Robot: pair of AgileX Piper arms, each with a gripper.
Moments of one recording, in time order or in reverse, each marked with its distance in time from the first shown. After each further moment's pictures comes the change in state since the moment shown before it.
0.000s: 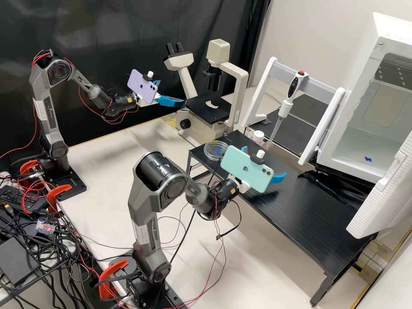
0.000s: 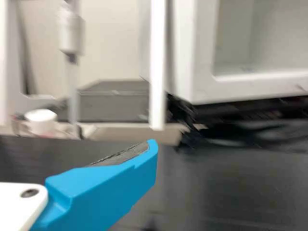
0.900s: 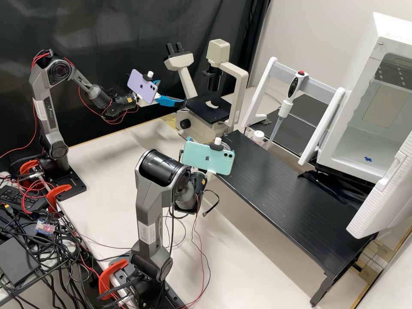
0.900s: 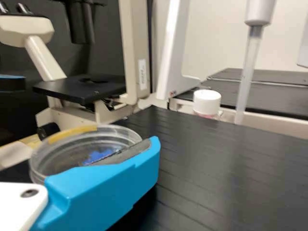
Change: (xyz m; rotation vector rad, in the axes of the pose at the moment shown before) left arm 0.000 0.000 0.000 0.000 0.000 0.000; right arm -0.011 -0.089 -0.031 -0.006 0.193 -0.336
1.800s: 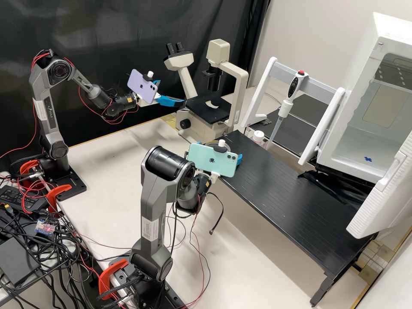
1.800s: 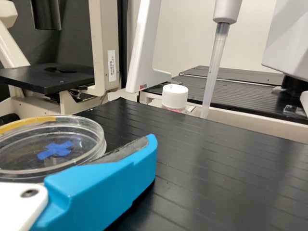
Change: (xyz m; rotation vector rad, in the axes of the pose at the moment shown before) left arm 0.000 0.000 0.000 0.000 0.000 0.000; right arm 0.007 0.003 0.010 -0.059 -0.069 0.061
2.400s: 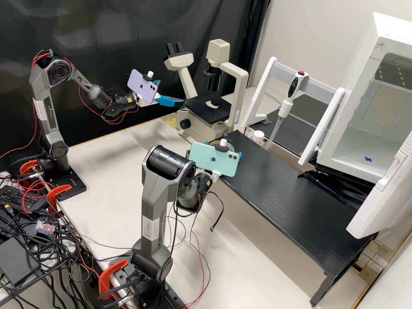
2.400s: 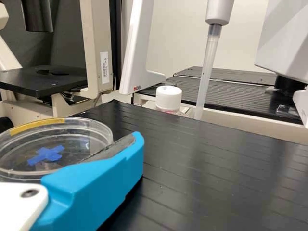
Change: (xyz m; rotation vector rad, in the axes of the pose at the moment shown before) left arm 0.000 0.000 0.000 0.000 0.000 0.000; right arm 0.006 0.003 -0.001 0.001 0.004 0.015
